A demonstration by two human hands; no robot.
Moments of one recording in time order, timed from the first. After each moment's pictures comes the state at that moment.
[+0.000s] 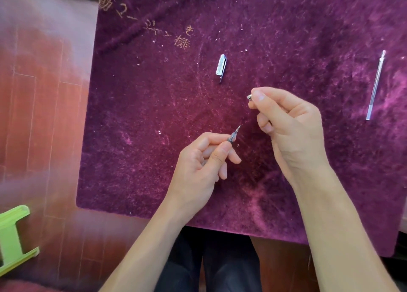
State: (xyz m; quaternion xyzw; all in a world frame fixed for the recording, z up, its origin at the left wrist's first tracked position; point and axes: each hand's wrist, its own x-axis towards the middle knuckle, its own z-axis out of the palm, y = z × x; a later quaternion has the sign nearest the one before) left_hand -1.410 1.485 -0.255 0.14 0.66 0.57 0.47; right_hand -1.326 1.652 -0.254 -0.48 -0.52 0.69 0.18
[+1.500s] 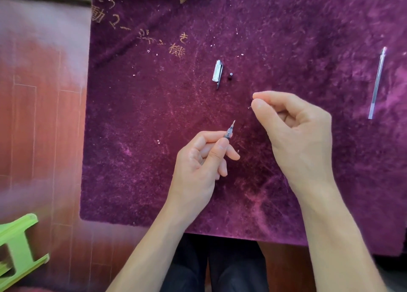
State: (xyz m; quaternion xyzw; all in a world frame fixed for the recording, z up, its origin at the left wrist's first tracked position) left_hand -1.422 1.497 -0.254 0.12 0.68 0.56 0.46; right_hand -1.328 1.645 -0.240 -0.49 -0.66 0.53 0.20
